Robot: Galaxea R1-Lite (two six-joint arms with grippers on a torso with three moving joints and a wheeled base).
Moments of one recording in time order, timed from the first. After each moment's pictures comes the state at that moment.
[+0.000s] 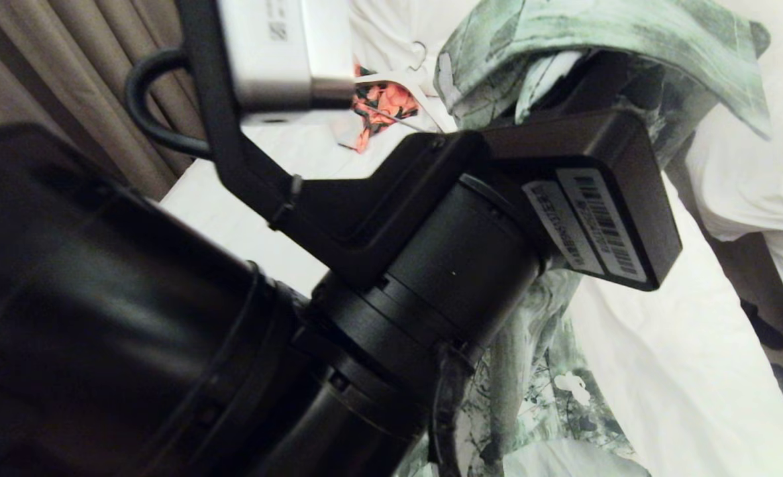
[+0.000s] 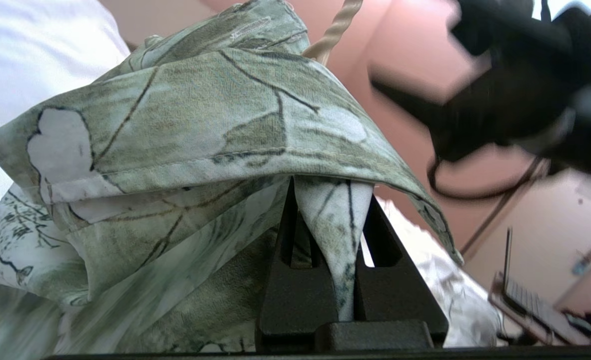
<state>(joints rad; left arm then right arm) -1.26 1.73 -0.94 -1.44 0.28 -0.04 0.61 1.31 -1.79 0.36 0.32 0.66</state>
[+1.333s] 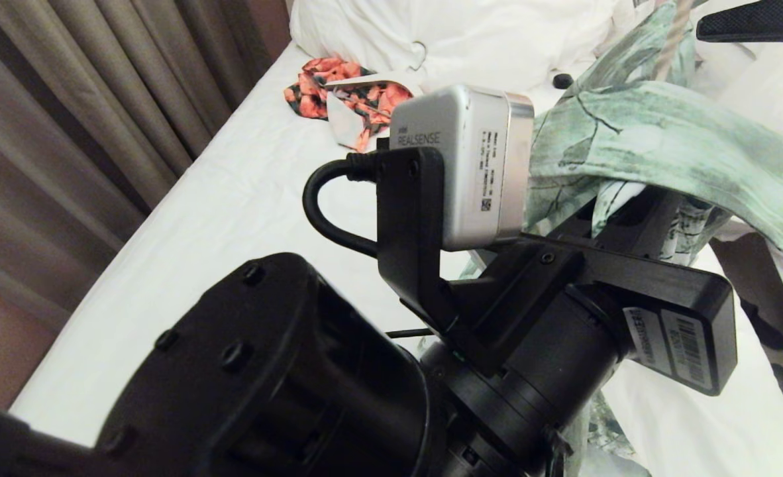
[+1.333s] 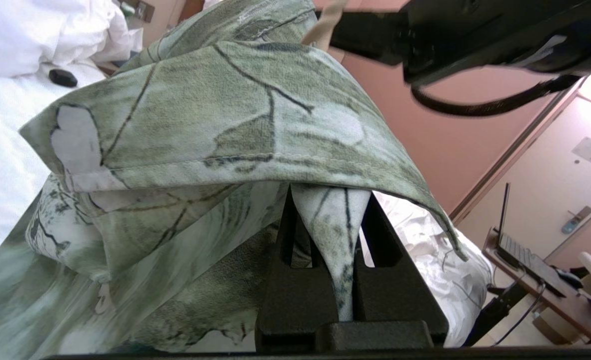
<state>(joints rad) -1.29 1.85 -0.95 -1.44 0.29 -0.06 0.61 1.42 -1.97 0.69 0.31 0.23</state>
